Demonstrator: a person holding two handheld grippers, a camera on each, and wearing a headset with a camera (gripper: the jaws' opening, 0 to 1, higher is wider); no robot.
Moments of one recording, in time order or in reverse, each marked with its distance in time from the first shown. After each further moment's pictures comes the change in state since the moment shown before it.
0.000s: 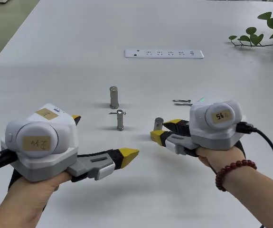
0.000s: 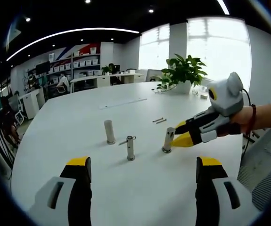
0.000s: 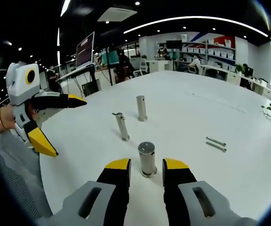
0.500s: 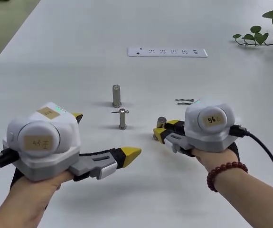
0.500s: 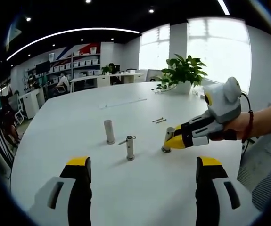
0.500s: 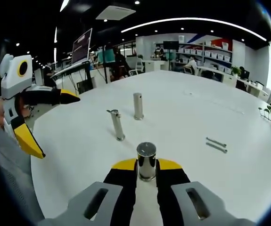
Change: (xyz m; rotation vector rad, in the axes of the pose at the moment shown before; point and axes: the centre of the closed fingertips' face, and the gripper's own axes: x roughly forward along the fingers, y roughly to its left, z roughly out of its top) left arm 0.001 0.000 -0.001 -0.005 0.004 -0.005; right arm 0.020 -0.001 -0.005 -0.030 0.000 -0.066
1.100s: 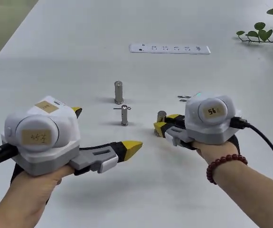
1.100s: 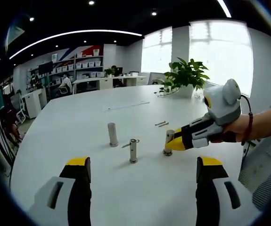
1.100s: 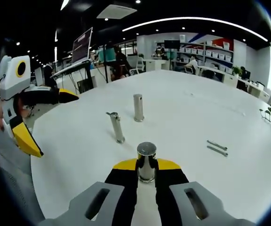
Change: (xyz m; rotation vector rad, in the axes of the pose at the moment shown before) left arm -0.003 0.003 0.007 -0.015 -0.031 0.019; right arm 0.004 -0.001 0.006 -0.003 0.009 0.003
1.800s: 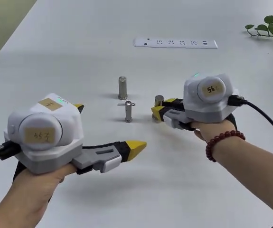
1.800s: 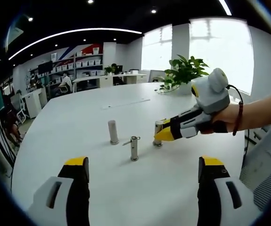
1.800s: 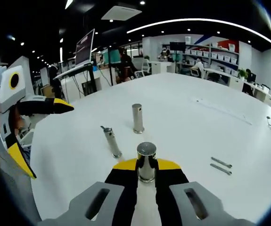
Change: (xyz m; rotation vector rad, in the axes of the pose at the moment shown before) left arm 0.000 0.003 -0.005 0.009 0.023 0.006; right arm 0.014 0.003 0.026 -0.021 -0.021 0.053
